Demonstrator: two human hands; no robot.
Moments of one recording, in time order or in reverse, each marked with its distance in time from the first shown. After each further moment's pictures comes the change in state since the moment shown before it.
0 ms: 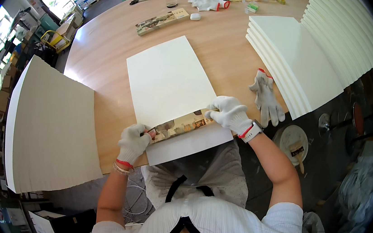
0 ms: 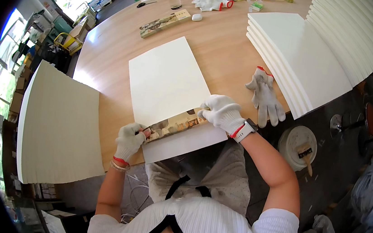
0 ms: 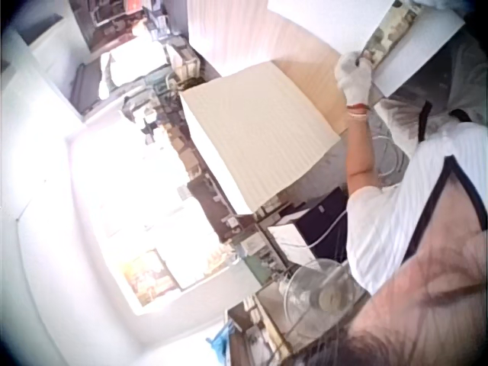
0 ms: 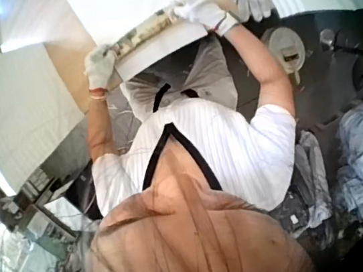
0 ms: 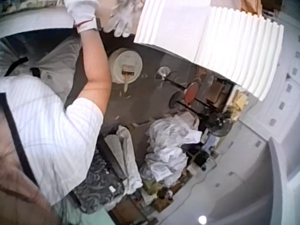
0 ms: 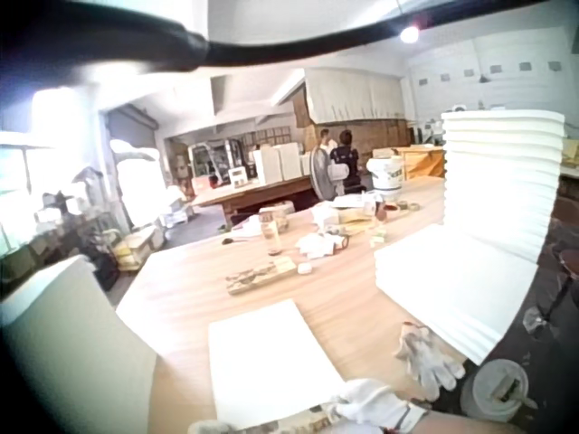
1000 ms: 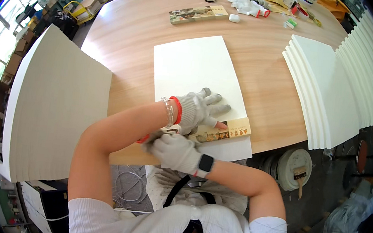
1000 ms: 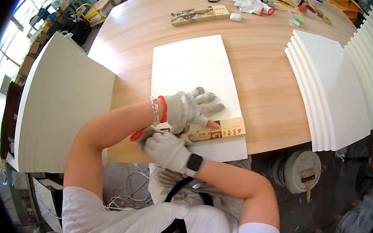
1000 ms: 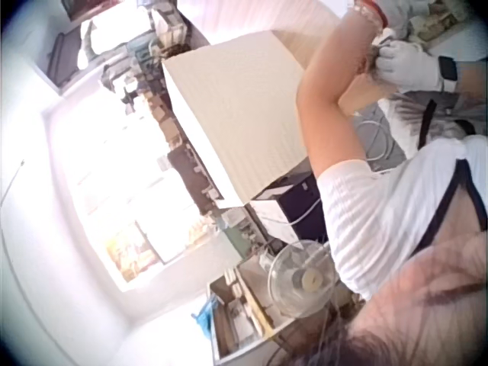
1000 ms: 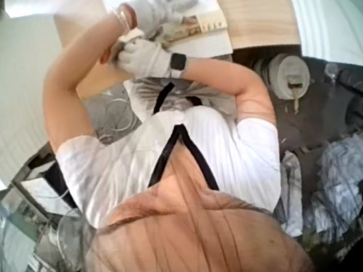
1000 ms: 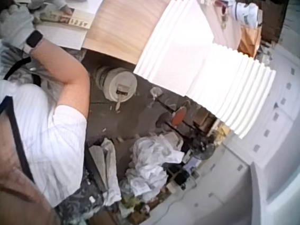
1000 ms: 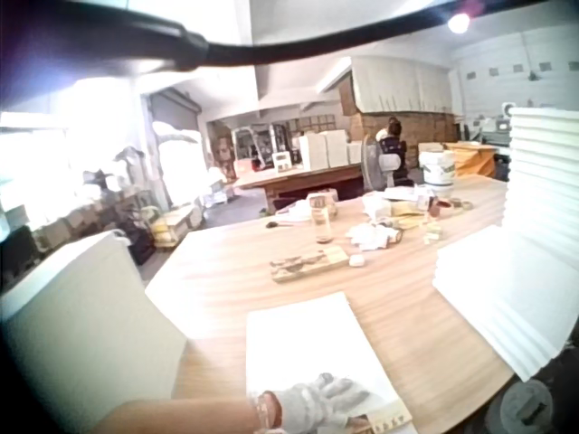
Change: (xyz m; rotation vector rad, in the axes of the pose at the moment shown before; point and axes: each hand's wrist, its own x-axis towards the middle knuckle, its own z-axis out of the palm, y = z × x) left_hand 0.109 0.114 0.009 1.065 -0.881 0.858; right_hand -0.002 -0.110 0.146 -0.164 0.104 -0.995
